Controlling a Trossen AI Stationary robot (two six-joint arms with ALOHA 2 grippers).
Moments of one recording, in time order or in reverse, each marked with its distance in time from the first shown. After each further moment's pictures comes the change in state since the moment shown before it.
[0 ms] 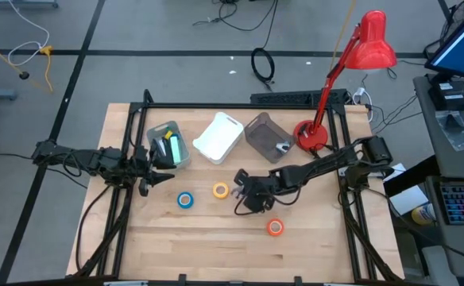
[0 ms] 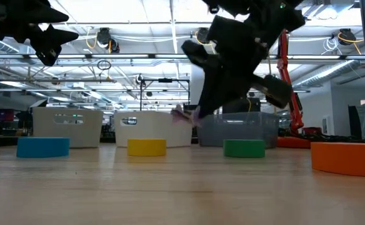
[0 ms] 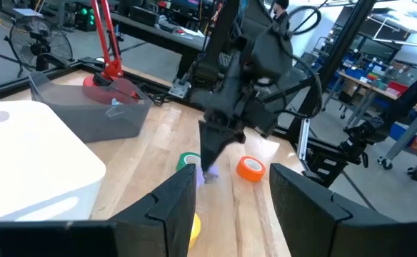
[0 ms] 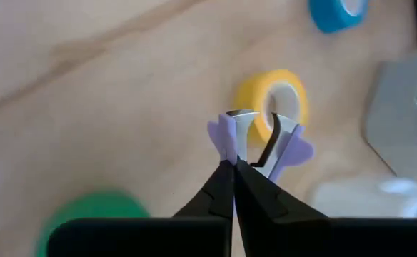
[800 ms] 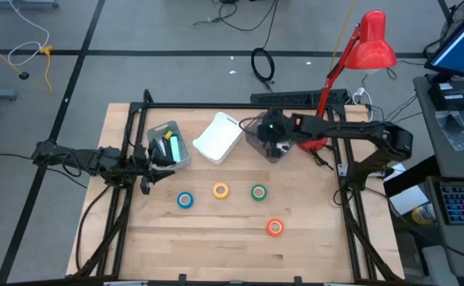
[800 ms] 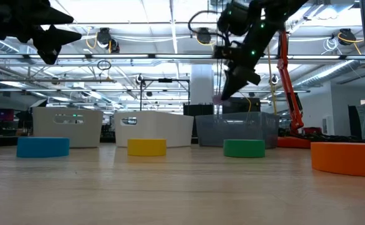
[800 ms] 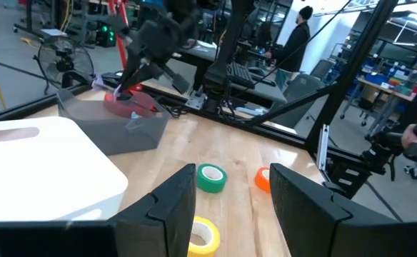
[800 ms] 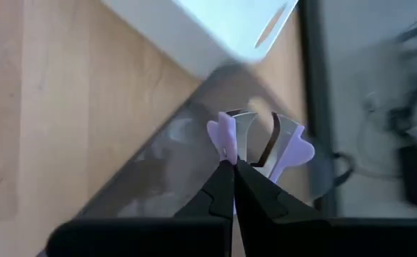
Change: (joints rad) left arm 0.000 0.000 0.000 0.020 -0.070 0.042; right arm -0.527 -0.233 0.001 -0.253 0.065 0.442
